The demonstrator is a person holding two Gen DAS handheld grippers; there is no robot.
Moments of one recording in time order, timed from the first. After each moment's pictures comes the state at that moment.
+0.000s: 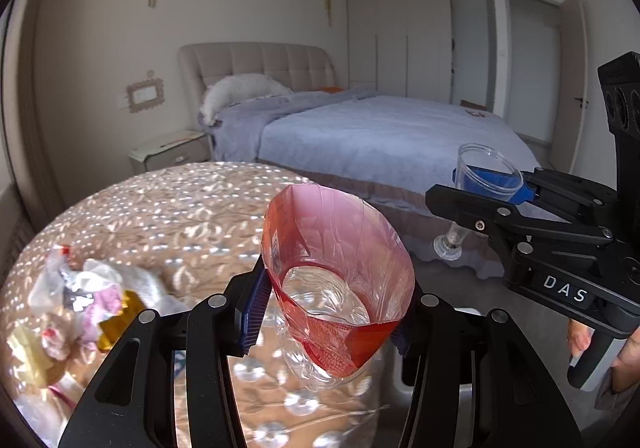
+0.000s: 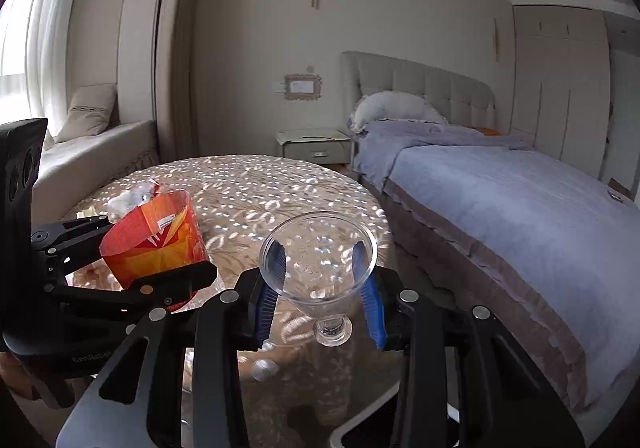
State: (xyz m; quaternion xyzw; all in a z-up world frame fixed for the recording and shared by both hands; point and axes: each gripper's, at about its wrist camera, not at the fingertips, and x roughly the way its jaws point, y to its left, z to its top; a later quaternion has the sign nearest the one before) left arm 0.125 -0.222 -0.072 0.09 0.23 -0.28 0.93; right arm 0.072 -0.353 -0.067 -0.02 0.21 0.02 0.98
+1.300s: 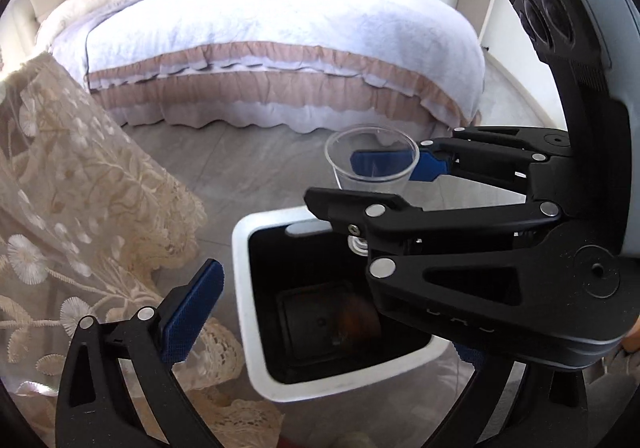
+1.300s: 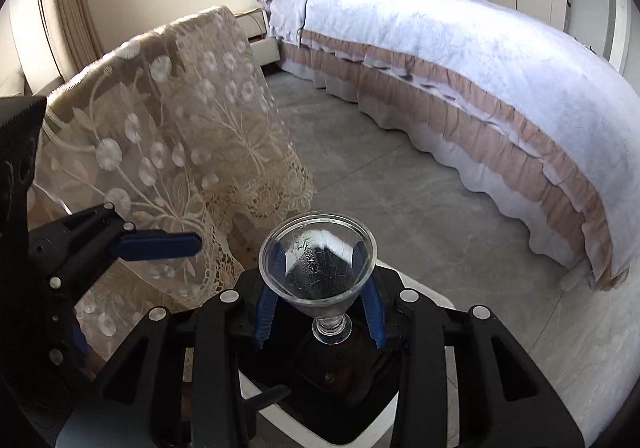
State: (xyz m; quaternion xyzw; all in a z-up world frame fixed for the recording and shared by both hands) left arm 0.150 -0.443 -0.281 0.21 0.41 -0.44 0.77; right arm 0.098 -0.510 -0.278 0.08 0.41 -0.06 0.91
